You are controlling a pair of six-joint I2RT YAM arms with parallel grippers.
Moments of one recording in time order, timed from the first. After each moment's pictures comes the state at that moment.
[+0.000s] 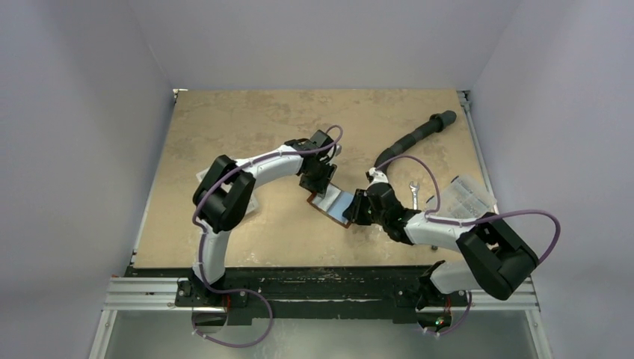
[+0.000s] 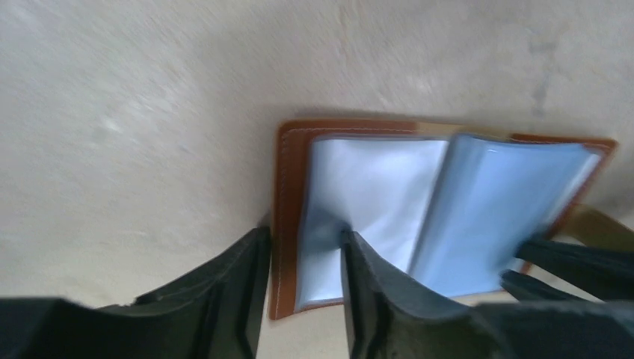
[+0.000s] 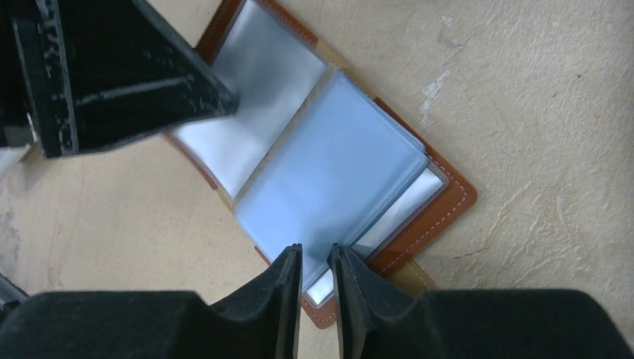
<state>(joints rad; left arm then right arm) -0.70 2.03 1.46 -0.60 0.08 -0.26 0.66 1.36 0.43 0.25 0.01 0.71</state>
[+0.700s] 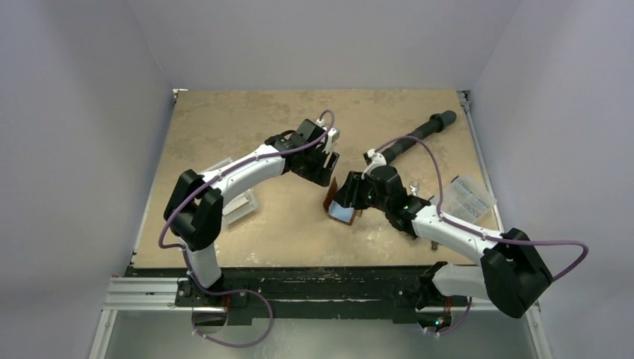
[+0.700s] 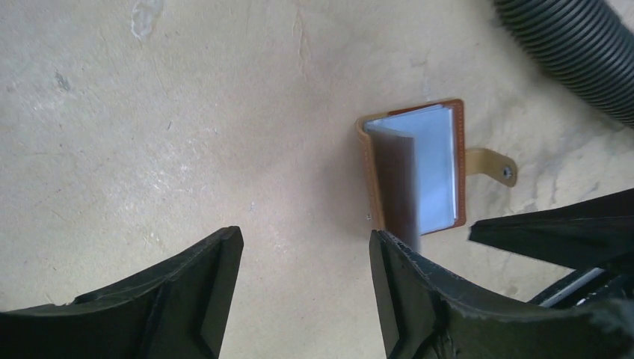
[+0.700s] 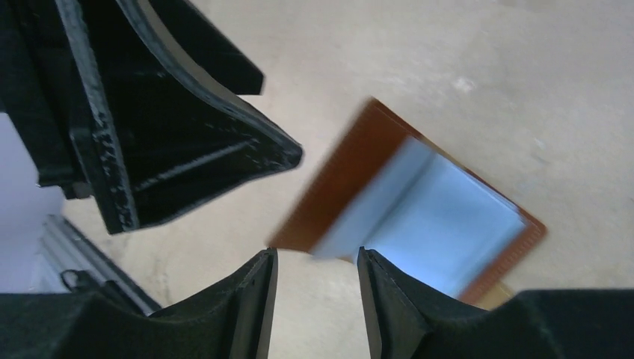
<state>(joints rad) -0.70 1.82 1.44 -0.61 0.05 -0.20 0.65 1.22 0.59 0.09 -0.07 0.66</state>
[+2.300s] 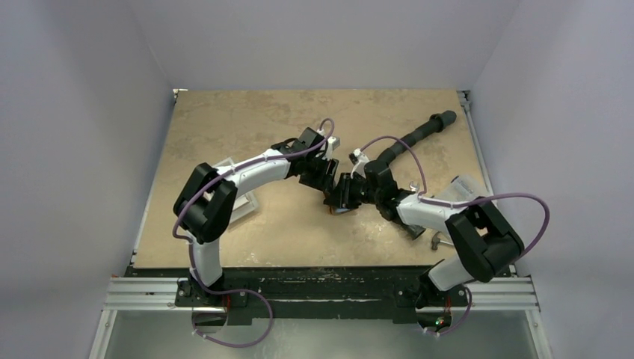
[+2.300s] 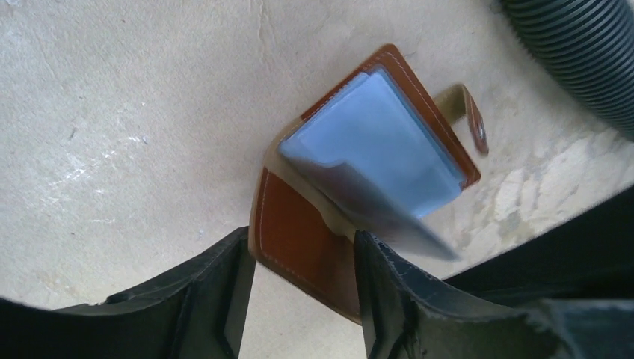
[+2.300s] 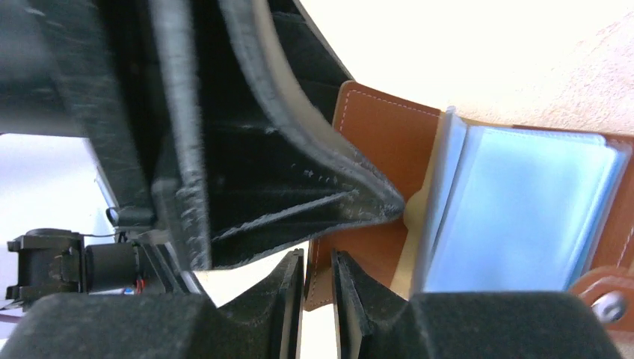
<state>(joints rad) -0.68 1.89 1.36 -0.46 0.20 -0.29 0.58 1.50 0.63 0.32 -0.40 0.64</state>
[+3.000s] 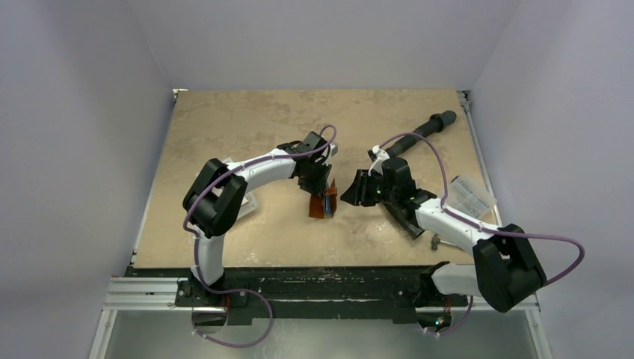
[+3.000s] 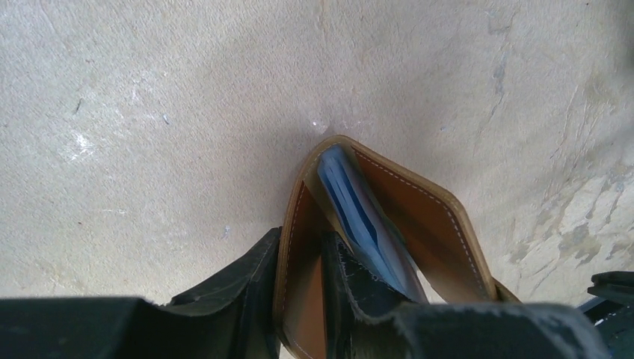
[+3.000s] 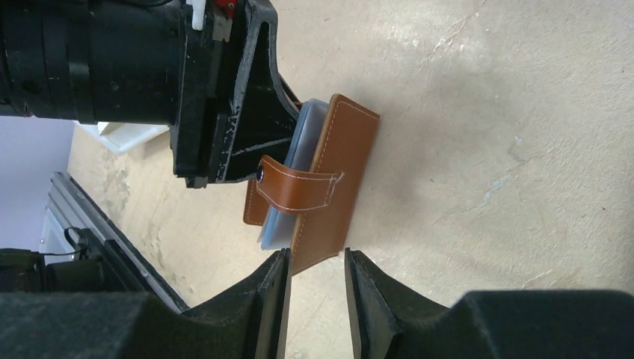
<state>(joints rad) -0.68 1.97 1.39 -0.55 0.12 -0.28 0.49 1.27 0.61 0.08 -0.34 0.55</state>
